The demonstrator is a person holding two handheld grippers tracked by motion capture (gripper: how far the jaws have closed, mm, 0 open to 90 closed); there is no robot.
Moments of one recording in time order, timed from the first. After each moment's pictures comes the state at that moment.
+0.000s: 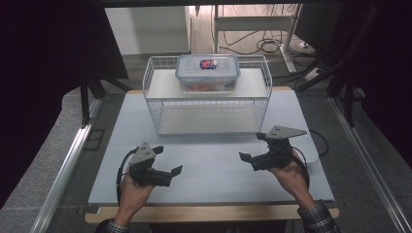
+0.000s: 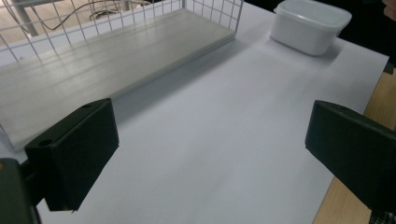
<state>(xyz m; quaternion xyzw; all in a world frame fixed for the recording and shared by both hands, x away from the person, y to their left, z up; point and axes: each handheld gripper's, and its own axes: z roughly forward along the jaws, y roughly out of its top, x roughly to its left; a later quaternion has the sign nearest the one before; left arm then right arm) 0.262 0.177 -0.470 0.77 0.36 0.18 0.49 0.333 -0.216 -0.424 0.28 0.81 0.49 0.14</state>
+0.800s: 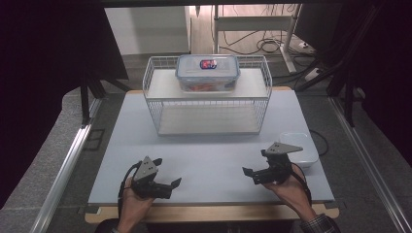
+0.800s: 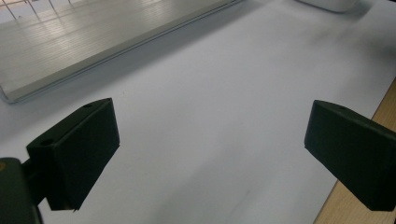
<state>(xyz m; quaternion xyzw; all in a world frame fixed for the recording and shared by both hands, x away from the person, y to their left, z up) 0.251 0.177 -0.509 0.78 0.37 0.19 0.47 0.320 -0.229 -0.475 0.35 0.82 0.43 0.12</state>
